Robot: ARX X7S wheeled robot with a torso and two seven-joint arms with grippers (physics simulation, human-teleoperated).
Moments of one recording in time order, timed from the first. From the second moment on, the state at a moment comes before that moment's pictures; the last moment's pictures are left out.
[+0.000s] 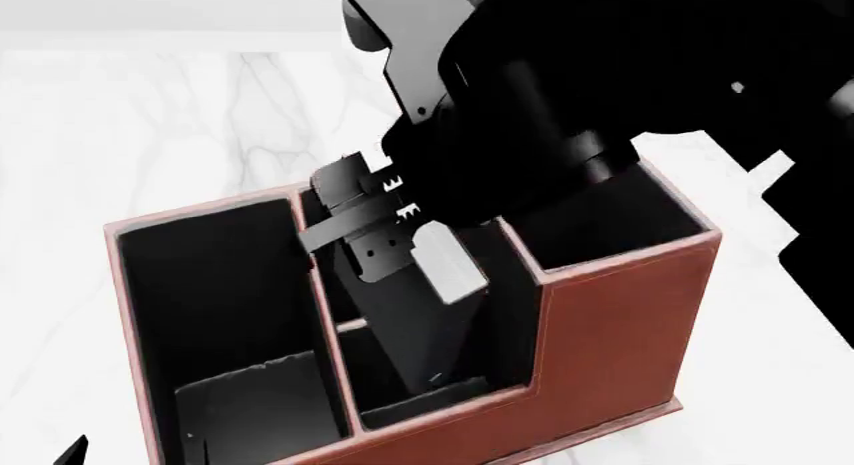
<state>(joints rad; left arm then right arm) -0.07 -0.29 0.36 -0.05 -0.30 0.07 -0.35 1.94 0.35 -1.42 0.50 1.97 1.22 0.40</state>
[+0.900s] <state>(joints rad) -0.07 -0.30 0.37 -0.03 -0.32 0.07 -0.36 1.85 0.03 -1.61 0.78 1.76 0.90 0.03</state>
